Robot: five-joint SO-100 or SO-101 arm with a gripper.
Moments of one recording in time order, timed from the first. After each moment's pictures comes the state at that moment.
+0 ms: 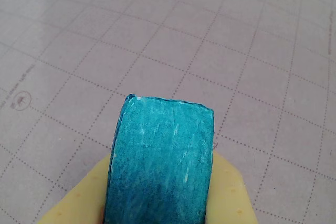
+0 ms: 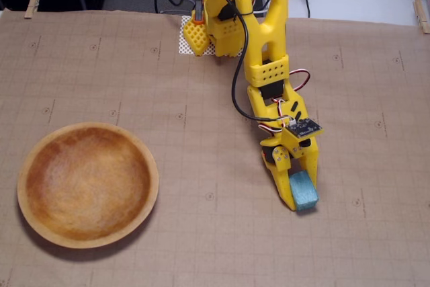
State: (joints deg) arm -27.1 66.4 131.4 -31.6 93.6
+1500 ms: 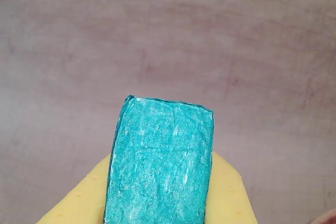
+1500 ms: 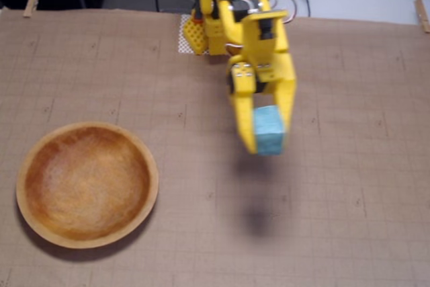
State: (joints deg) arm -9.4 125.1 138.7 -1.1 90.4
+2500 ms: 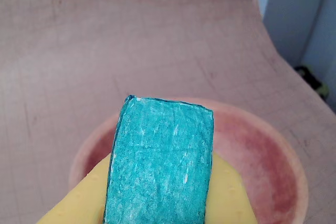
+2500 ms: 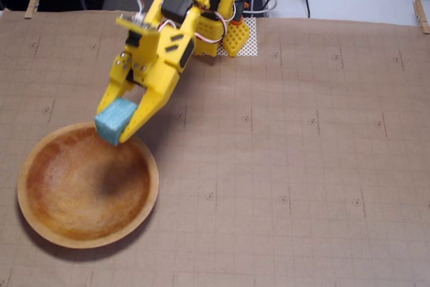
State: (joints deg) arm 23.6 119.3 144.0 -0.6 89.4
